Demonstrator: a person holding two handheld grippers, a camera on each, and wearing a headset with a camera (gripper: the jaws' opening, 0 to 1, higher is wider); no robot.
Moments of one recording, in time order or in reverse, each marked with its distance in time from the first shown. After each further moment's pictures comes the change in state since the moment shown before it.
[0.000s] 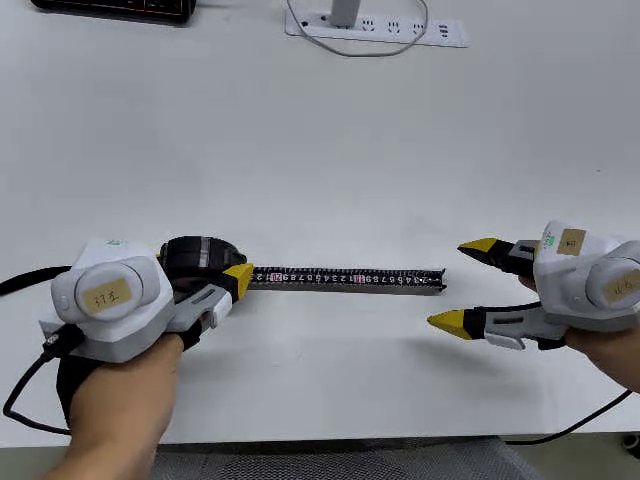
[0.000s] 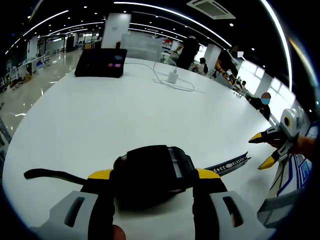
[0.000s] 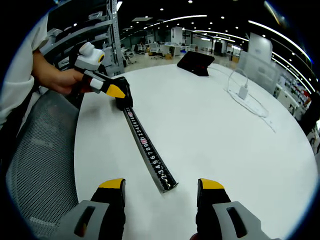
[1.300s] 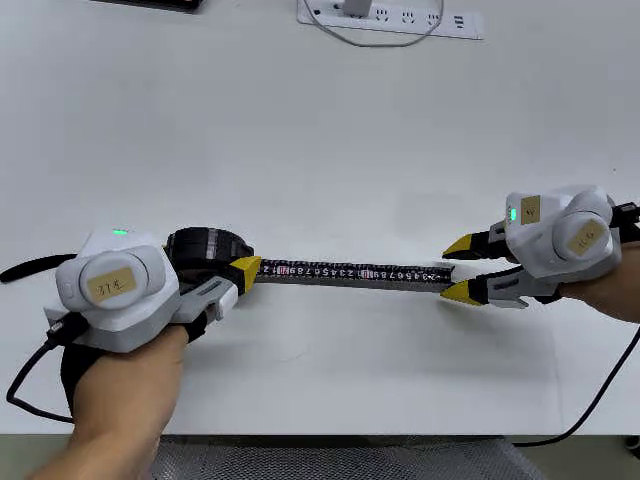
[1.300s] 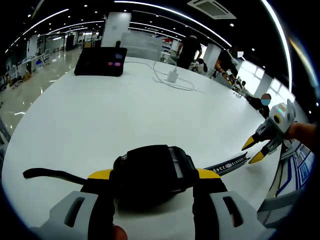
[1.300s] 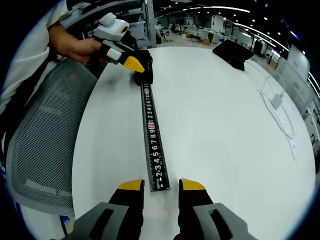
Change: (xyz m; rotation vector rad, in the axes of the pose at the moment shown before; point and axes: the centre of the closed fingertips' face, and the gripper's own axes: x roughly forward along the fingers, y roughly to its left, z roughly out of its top) left arm 0.001 0.001 -0.001 -0.009 0.006 -0.006; right arm 0.016 0.001 -0.003 -0.231 0.196 0.208
